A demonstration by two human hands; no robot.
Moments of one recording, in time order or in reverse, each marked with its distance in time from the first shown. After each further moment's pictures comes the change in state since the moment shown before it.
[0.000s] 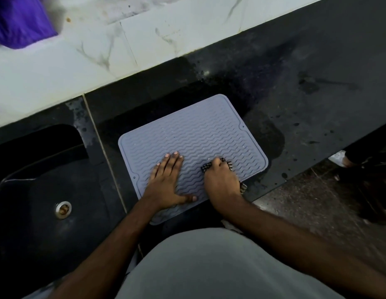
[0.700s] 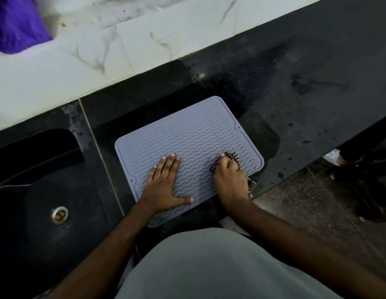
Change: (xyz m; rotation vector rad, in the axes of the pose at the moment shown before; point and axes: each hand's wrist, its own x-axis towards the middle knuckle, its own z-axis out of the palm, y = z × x) left_hand 0.001 0.000 0.002 0.031 -0.009 -0.001; right_hand 0.001 0.031 0.017 -0.048 0.033 0.062
